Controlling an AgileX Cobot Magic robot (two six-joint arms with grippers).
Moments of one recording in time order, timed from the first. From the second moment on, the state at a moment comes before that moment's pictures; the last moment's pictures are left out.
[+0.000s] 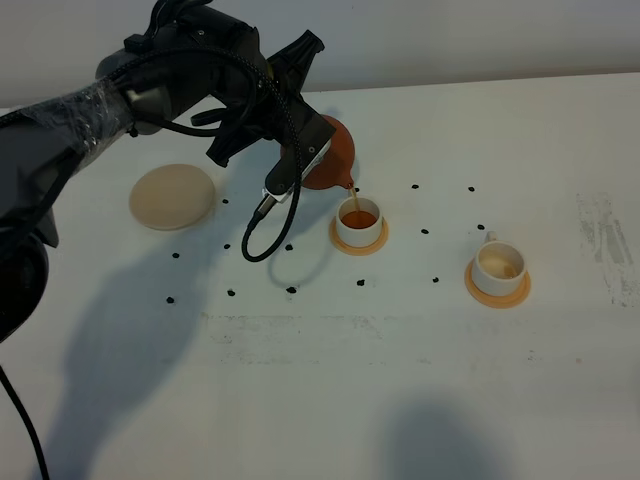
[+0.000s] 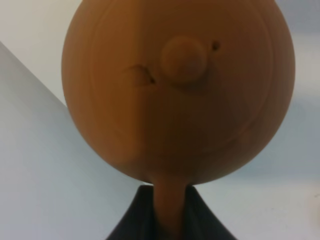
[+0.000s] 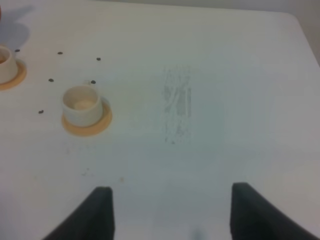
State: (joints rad) left arm -0.46 2.22 -1.87 0.12 0.62 1.88; right arm -0.09 -0.01 -0.49 0.09 1.07 -0.13
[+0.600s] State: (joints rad) left arm -0.47 2.22 -1.87 0.12 0.62 1.96; right arm -0.09 -0.01 -0.49 0.09 1.07 -0.13
